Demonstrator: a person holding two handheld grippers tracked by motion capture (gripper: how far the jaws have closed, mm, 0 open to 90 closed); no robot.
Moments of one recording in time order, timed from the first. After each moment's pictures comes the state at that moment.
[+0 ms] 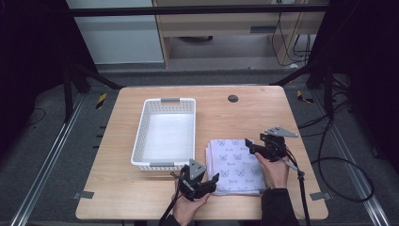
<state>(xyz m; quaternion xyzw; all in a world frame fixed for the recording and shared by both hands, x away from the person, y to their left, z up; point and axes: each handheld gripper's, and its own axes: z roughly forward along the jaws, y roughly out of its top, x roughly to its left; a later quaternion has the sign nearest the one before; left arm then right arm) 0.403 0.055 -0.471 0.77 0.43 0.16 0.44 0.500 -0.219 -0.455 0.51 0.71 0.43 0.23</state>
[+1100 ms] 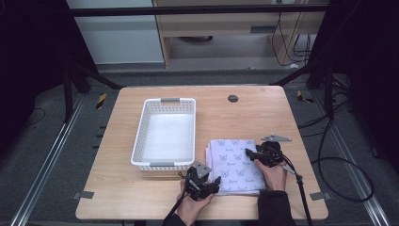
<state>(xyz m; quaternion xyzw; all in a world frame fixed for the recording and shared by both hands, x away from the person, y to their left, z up) 0.417 0.045 -0.501 0.79 0.45 0.15 0.40 0.505 -0.224 -0.497 0.53 0.73 0.39 0.17</state>
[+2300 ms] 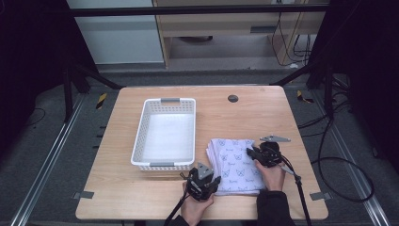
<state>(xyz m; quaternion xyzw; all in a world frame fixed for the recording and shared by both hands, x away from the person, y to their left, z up) 0.413 0.040 -0.501 0.79 0.43 0.12 0.42 0.501 -0.219 -0.494 0.54 0.72 0.39 0.16</state>
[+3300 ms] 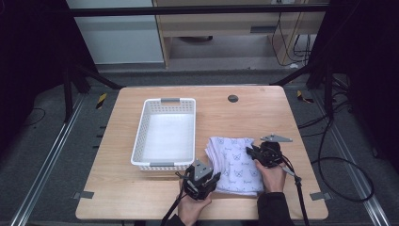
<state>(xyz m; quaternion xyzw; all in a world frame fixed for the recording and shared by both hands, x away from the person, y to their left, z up) 0.402 0.048 -0.465 0.78 0.40 0.15 0.46 0.491 -0.214 -0.476 0.53 0.72 0.41 0.17</state>
